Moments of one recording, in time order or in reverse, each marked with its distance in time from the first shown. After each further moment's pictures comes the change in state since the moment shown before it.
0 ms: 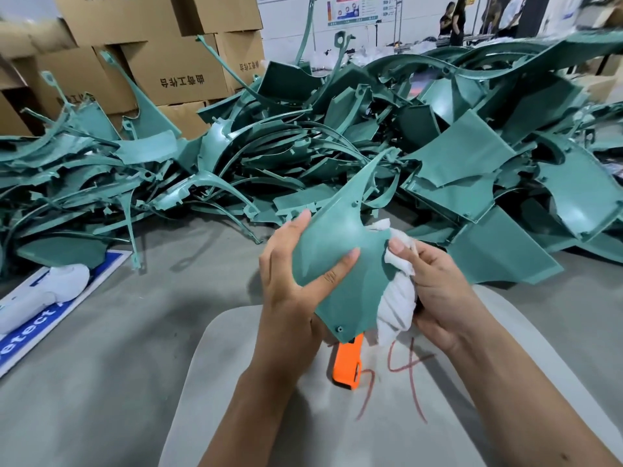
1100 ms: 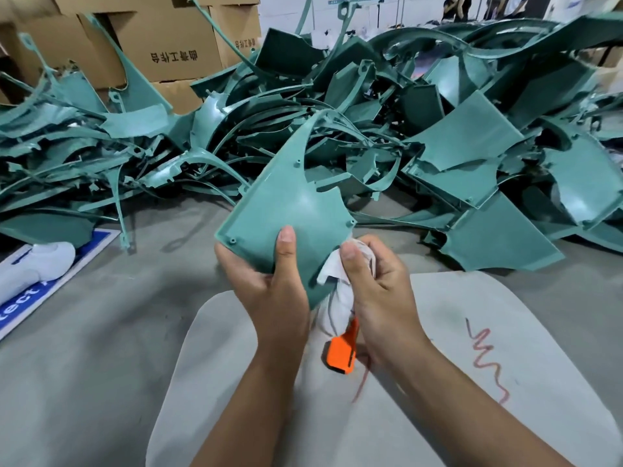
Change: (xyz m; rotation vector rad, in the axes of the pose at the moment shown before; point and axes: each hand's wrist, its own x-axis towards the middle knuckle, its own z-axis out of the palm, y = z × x) left_hand 0.019 0.031 0.000 -0.887 0.666 -0.805; right_hand -0.012 0.061 0.037 -0.402 0.121 -0.292
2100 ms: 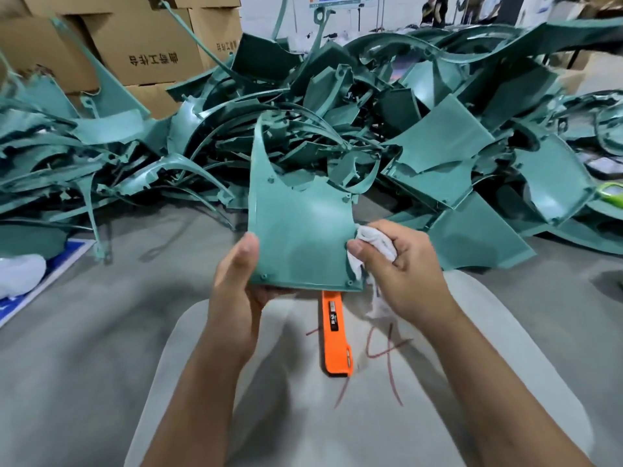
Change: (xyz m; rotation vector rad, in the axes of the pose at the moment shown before) left_hand 0.027 0.004 -0.030 0.047 -0.537 -0.402; right_hand 0.036 -0.031 -0.061 -0.491 -0.139 -0.270
